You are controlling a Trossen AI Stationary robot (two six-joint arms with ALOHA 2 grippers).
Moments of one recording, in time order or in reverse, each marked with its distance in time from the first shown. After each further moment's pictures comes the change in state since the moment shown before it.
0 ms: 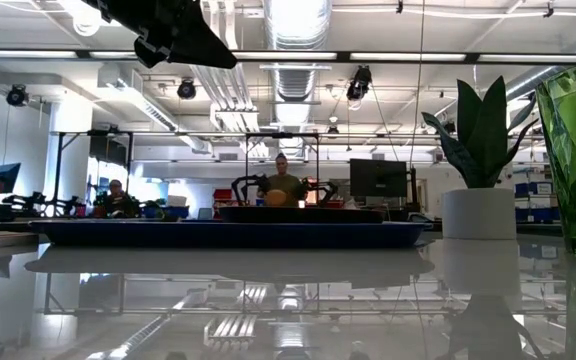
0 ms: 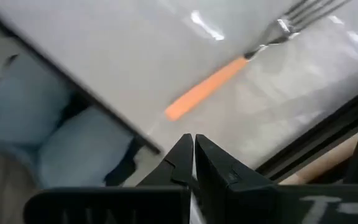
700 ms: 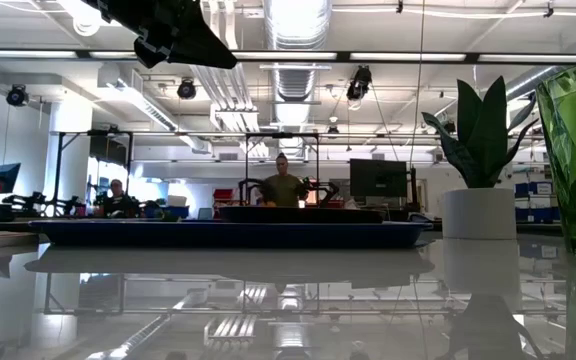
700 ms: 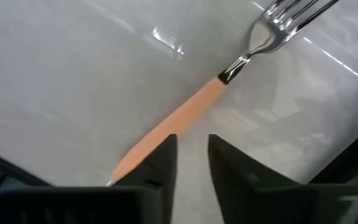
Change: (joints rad) left arm 0.000 0.000 0.000 -0.001 0.000 -0.002; right arm 0.009 0.195 -0.162 0.179 0.008 0.111
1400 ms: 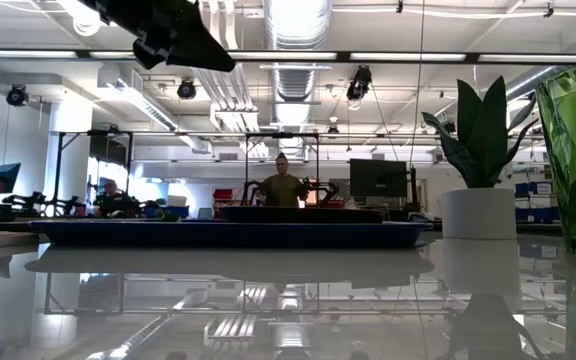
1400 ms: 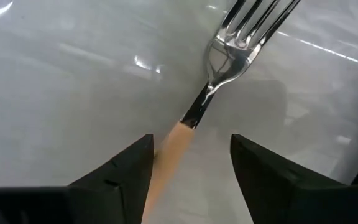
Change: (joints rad) left arm 0.000 0.000 -0.002 -0.016 0.000 -0.001; right arm 0.000 0.099 -0.062 0.033 0.027 0.221
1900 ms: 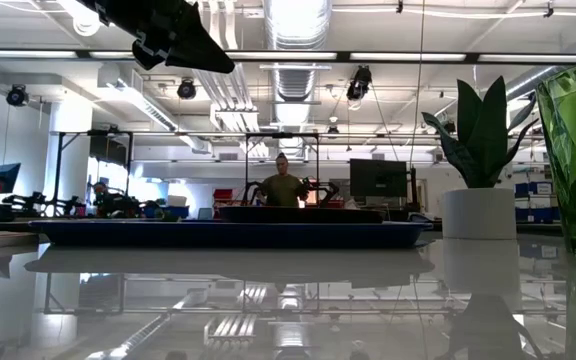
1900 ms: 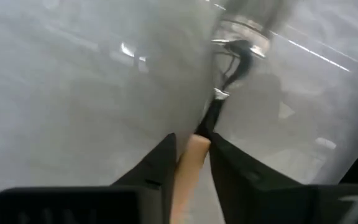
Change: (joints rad) left arm 0.000 0.000 0.000 -0.011 0.000 -0.003; right arm 0.000 0.029 -0.001 0.028 -0.064 -0.083
